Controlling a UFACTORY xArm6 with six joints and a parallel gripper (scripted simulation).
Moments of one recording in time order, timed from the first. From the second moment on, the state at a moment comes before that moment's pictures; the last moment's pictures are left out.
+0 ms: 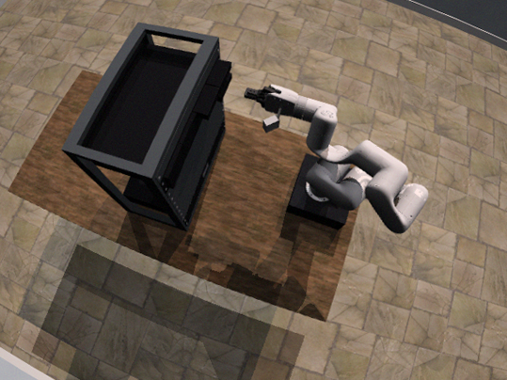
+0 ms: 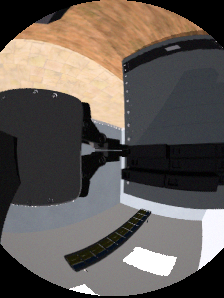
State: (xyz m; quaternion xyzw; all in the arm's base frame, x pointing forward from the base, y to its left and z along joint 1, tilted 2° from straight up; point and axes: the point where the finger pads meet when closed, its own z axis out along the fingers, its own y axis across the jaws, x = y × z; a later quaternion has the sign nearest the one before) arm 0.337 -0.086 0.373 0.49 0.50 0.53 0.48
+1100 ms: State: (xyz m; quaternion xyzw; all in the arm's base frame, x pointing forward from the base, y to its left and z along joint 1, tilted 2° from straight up) arm 0.391 -0.083 0.374 0.49 0.50 0.53 0.48
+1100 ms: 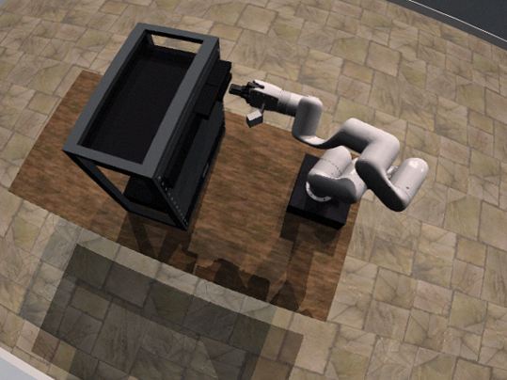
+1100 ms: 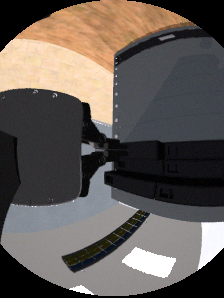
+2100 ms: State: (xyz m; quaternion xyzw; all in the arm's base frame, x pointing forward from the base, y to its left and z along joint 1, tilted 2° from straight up) arm 0.405 -0.082 0.374 0.49 0.50 0.53 0.48
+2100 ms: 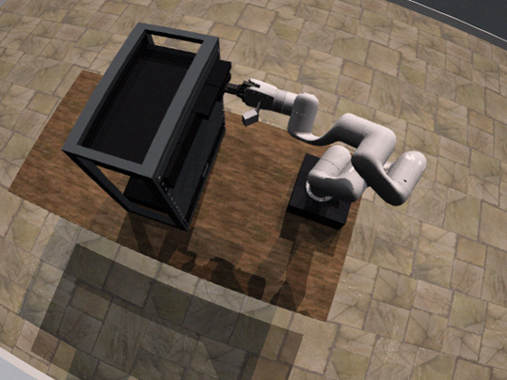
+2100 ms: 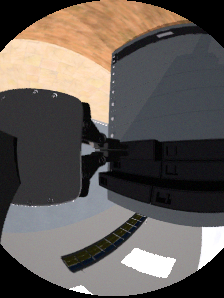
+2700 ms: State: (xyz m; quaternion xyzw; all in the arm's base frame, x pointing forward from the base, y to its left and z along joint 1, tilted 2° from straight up) arm 0.415 -0.081 0.375 0.49 0.50 0.53 0.48
